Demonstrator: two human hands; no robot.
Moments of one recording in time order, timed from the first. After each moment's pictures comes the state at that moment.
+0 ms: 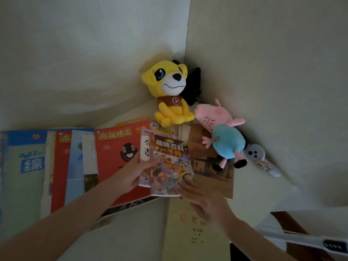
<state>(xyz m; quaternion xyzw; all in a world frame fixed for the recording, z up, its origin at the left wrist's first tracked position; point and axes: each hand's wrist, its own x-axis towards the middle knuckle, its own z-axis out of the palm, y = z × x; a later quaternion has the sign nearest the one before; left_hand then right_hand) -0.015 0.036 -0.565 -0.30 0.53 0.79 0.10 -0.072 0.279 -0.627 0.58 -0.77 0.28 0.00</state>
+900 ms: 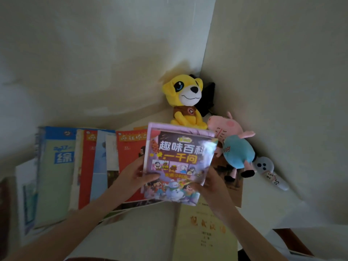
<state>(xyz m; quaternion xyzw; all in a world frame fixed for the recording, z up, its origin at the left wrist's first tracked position) 0.053 0.019 -0.540 -0.18 0.76 0.62 -0.06 -0.061 0.230 -0.570 0.18 -0.66 0.66 -0.31</state>
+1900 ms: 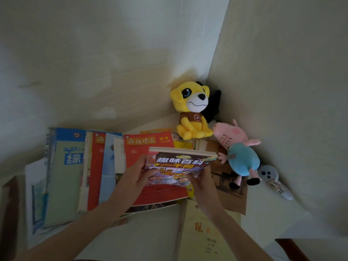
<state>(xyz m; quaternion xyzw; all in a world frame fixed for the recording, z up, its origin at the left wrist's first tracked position) 0.063 0.012 -0.539 -0.19 0.84 0.50 -0.15 -0.058 0.188 -0.584 0.20 -0.79 0.54 -0.21</state>
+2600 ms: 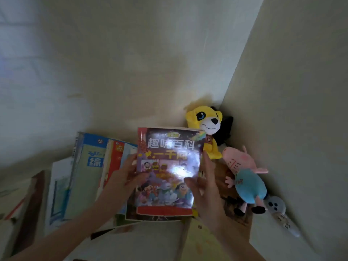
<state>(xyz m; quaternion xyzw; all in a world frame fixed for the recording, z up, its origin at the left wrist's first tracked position) 0.103 0.004 -0.471 -0.26 0.76 0.55 -0.22 -0.045 0.170 -0.506 0.40 -0.69 0.59 -0.13</state>
